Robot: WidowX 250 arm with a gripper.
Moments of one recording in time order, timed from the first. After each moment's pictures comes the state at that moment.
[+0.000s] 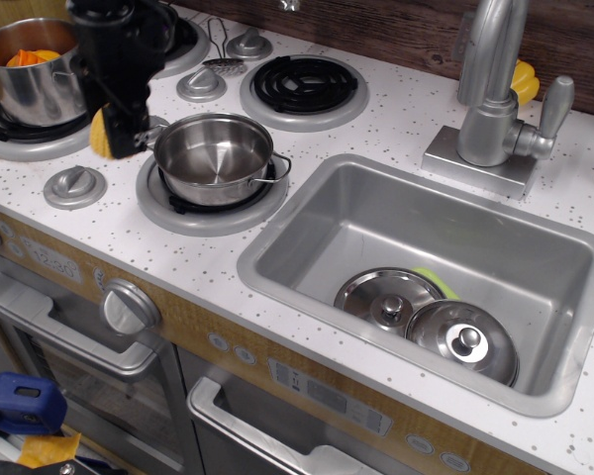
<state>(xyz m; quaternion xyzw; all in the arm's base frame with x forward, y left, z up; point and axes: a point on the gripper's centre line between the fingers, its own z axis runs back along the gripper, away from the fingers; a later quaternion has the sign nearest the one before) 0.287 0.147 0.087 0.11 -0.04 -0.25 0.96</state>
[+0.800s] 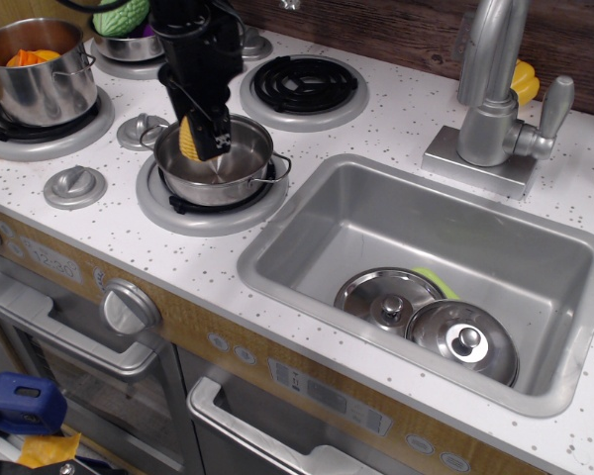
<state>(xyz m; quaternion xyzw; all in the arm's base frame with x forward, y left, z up) 0.330 0.110 0.061 0.06 -0.09 -0.30 0.95</state>
